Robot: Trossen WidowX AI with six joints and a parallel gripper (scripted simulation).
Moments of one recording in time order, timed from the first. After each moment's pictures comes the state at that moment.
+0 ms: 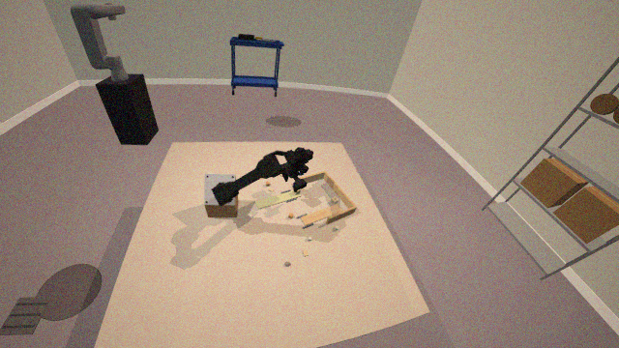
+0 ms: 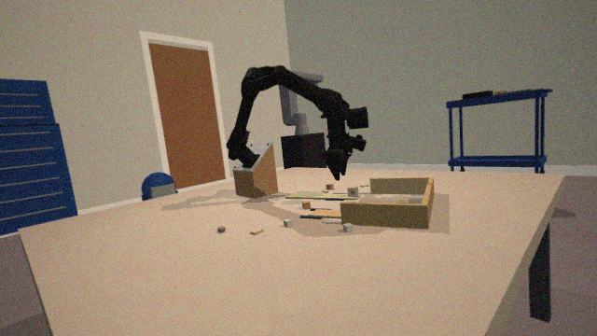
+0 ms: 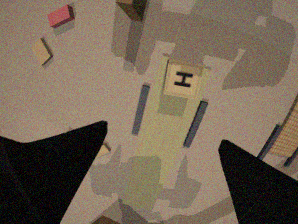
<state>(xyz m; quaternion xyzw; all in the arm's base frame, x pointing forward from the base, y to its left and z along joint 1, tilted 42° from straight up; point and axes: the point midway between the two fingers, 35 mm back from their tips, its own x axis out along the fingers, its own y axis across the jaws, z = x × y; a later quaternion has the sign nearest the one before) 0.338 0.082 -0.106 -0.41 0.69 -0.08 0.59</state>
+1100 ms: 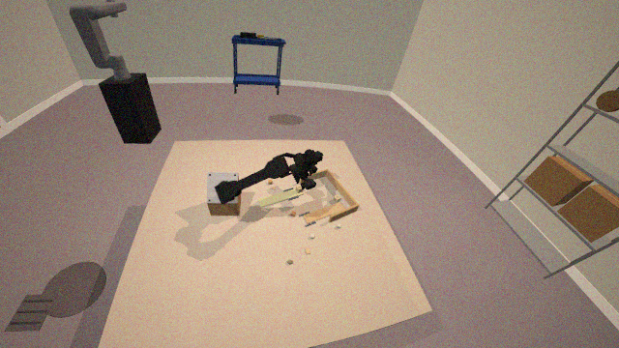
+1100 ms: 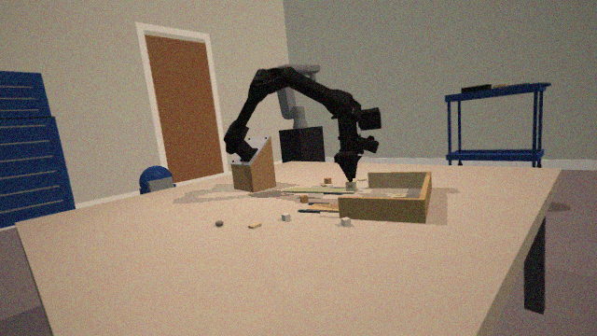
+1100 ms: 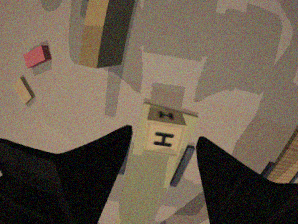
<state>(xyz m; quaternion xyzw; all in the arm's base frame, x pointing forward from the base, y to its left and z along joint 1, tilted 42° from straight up) 0.383 0.074 -0.132 -0.40 0.69 -0.08 0.60</state>
